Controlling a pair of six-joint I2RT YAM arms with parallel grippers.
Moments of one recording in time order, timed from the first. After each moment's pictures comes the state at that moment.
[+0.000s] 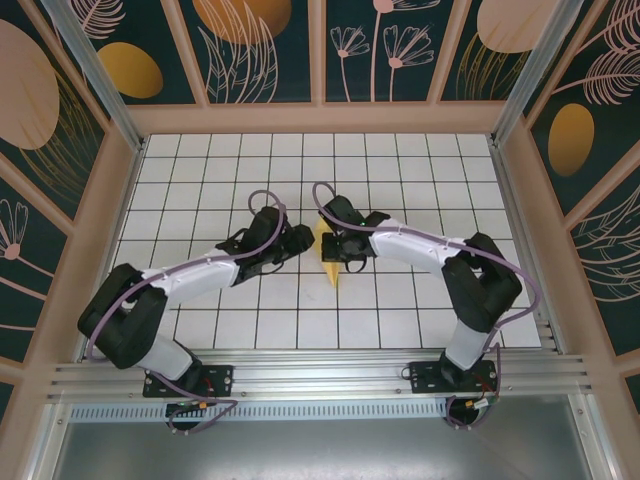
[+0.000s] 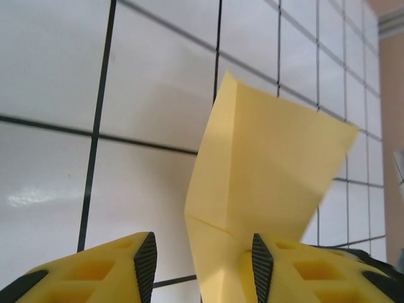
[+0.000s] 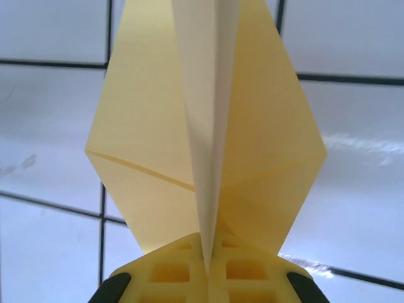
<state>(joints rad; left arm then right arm) -0.67 1.50 0.79 0.03 0.04 -1.00 0.78 1.75 1.18 -0.56 0.01 0.68</state>
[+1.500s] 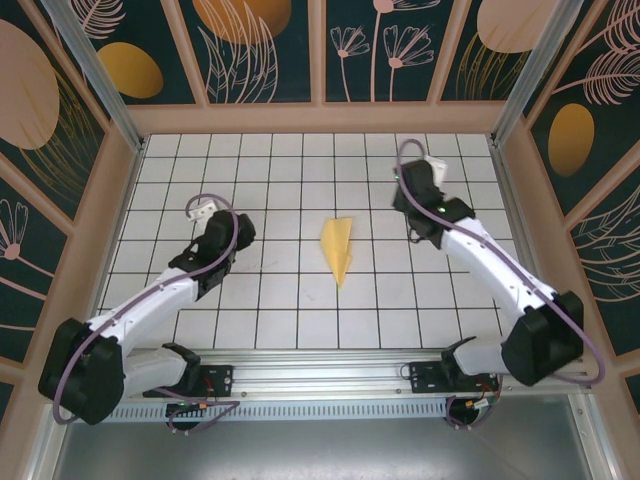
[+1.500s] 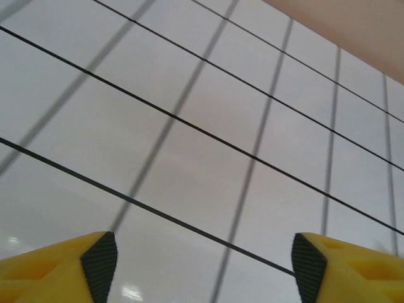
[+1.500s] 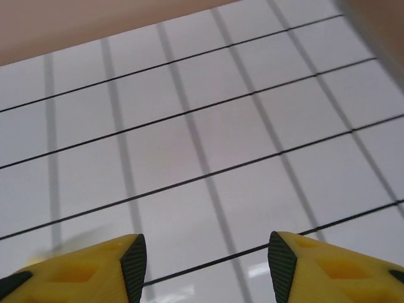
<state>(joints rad) -0.46 1.16 0.63 -0.15 -0.47 -0.78 0.42 1.30 1.07 -0.55 0.49 0.53</state>
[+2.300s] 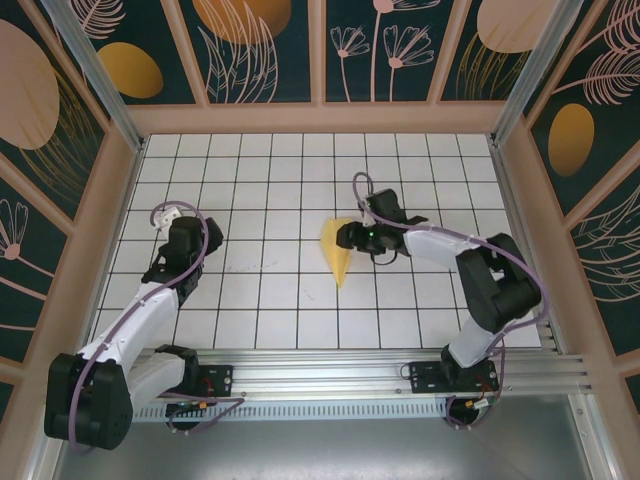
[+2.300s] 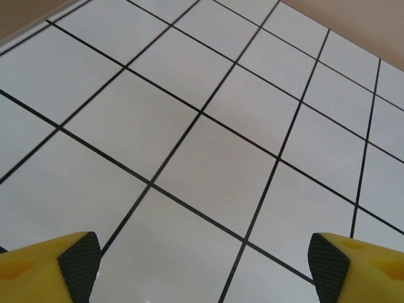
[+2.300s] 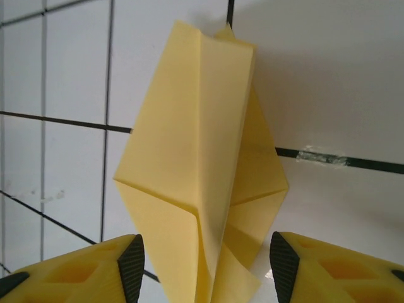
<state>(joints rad) -0.20 1.04 0.54 -0.14 -0.37 -0.63 0.52 1.69 0.93 -0.19 -0.32 0.57</state>
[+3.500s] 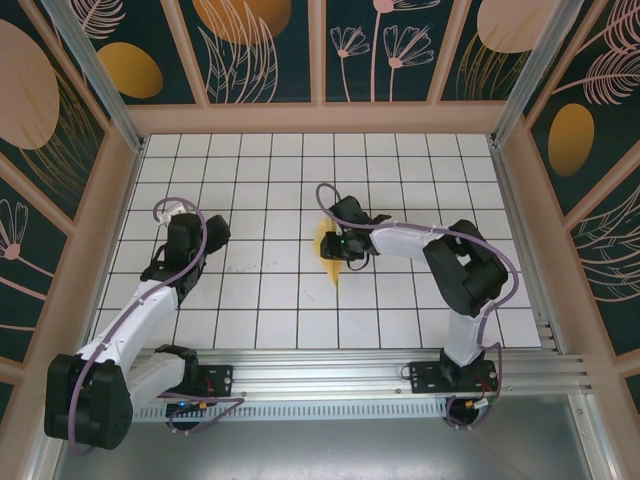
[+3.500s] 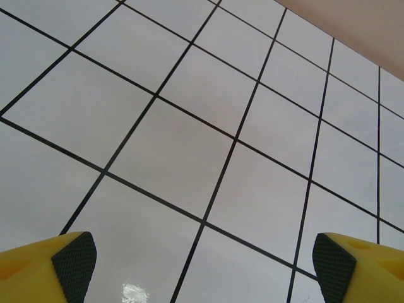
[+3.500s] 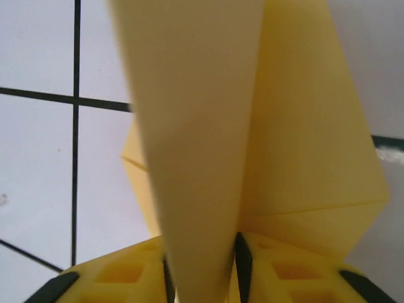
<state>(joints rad) -0.20 1.04 0.57 -0.16 -0.25 -0.63 0.70 1.87 1.12 -0.33 -0.13 0.62</state>
